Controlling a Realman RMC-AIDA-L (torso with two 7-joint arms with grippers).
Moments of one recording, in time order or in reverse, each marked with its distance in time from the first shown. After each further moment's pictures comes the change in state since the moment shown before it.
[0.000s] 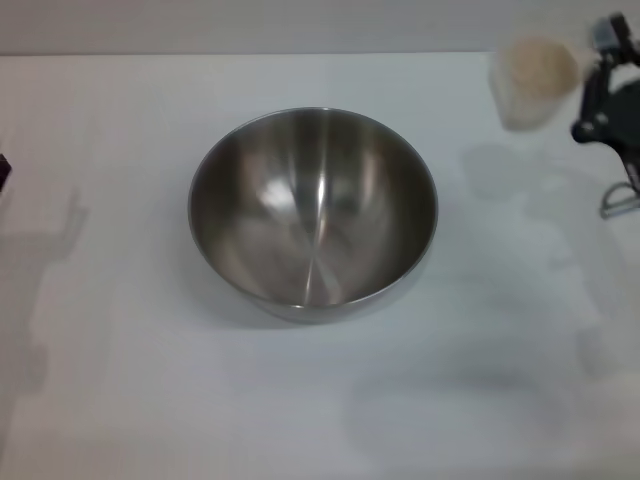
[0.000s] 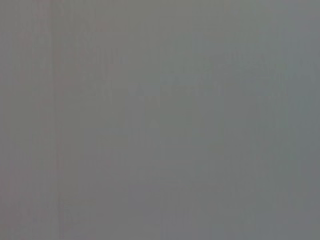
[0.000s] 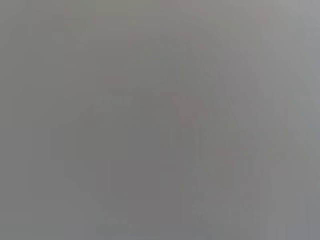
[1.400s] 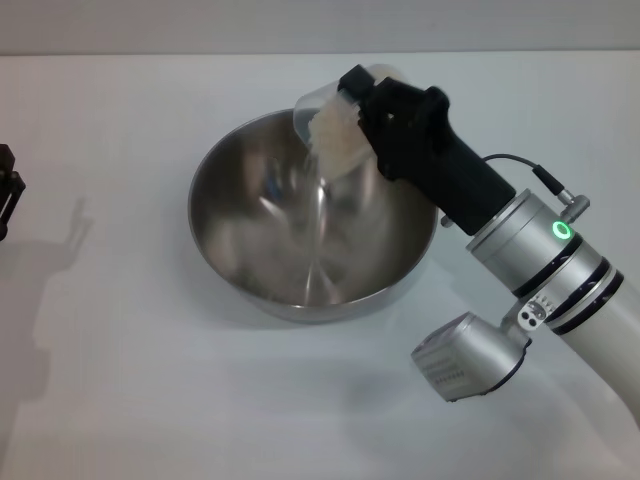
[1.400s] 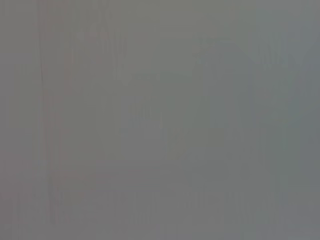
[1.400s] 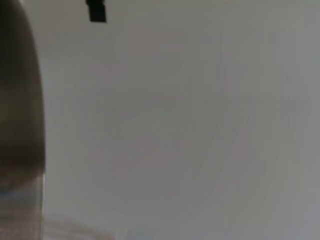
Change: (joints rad) left arm 0.016 0.000 0.038 -0.001 0.000 -0.029 -0.001; right arm 0.165 0.005 -0.014 0.172 -0.258 0.287 -1.286
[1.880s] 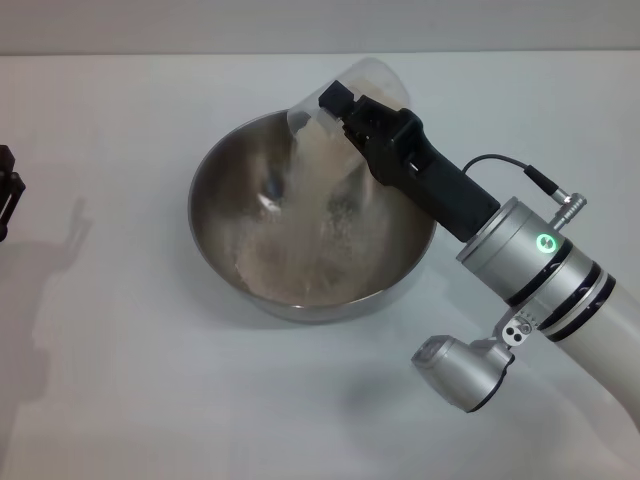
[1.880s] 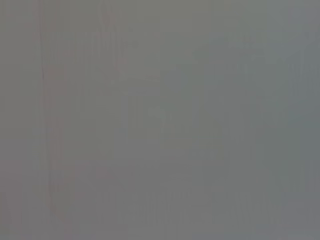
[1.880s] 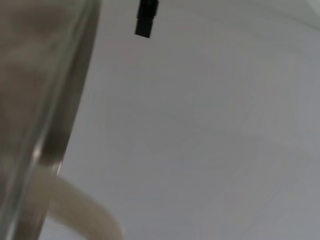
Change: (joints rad) left arm 0.005 0.000 0.000 -0.007 0.000 -0.004 0.000; right arm 0.003 0.000 0.000 0.002 -0.054 0.006 -0.225
